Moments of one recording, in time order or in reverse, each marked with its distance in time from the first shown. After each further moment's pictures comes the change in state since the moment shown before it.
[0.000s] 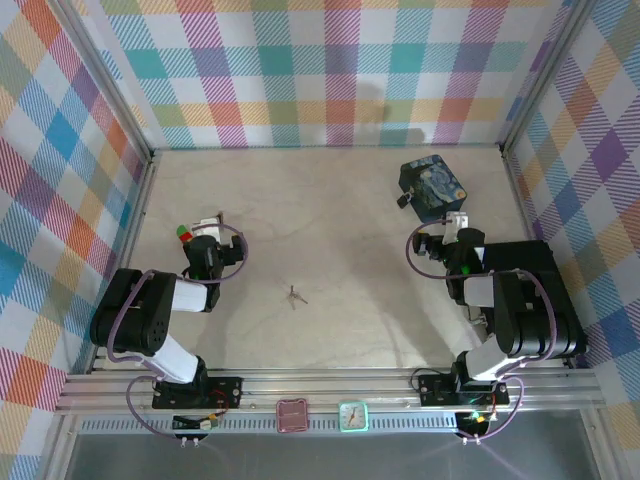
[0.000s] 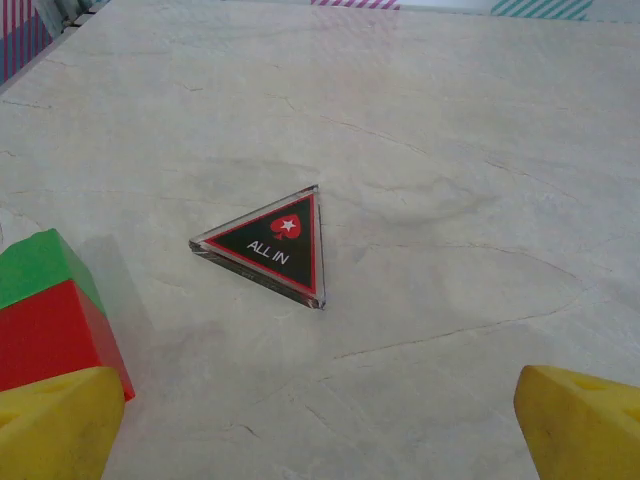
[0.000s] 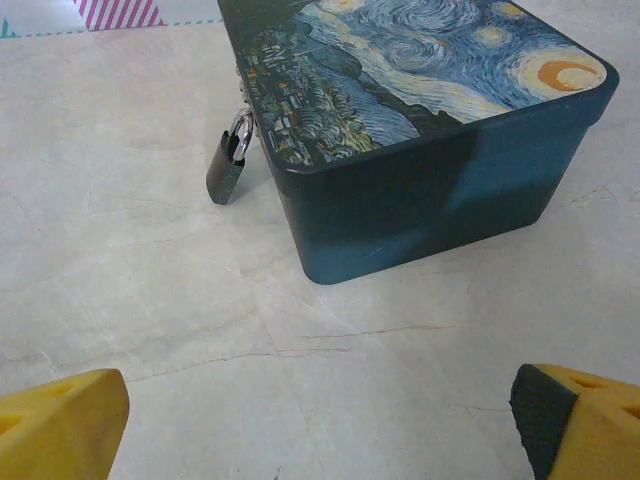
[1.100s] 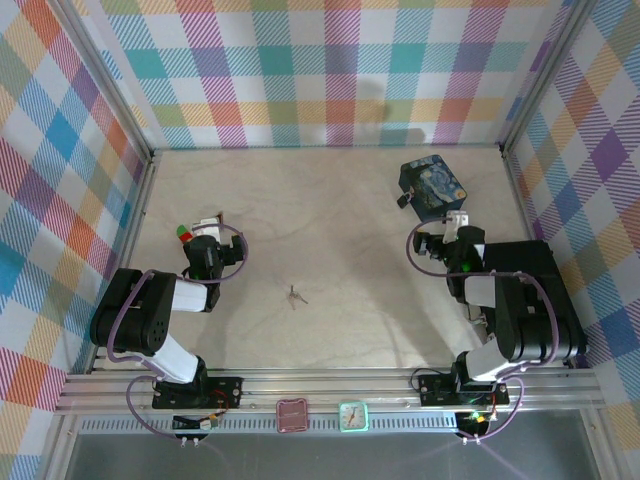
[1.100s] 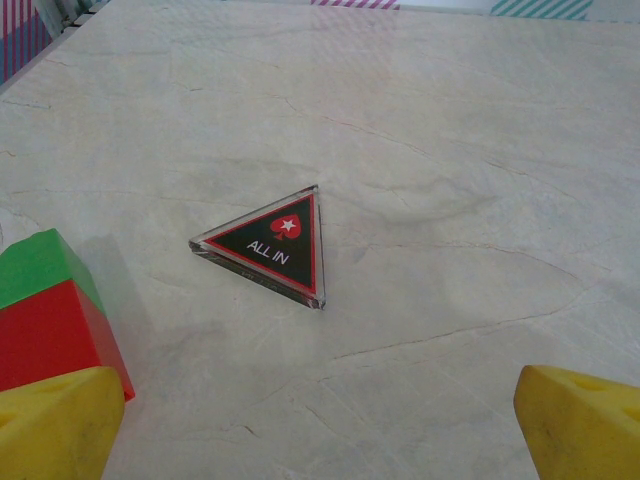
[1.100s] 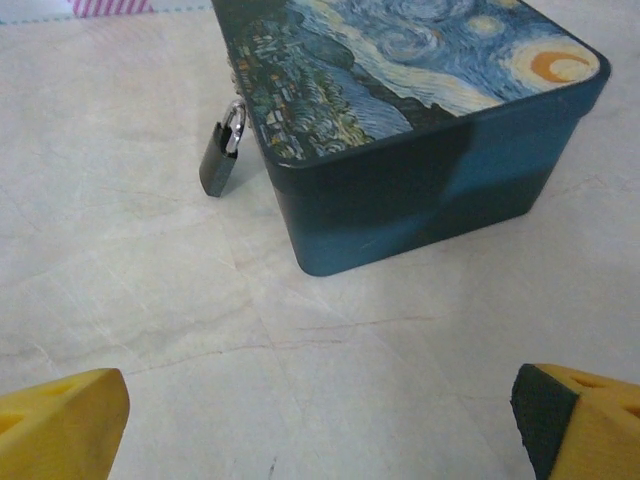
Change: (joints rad) left arm 0.000 0.000 0.000 0.000 0.000 0.000; right arm 0.006 -0.066 0.047 -0.153 0.026 0.003
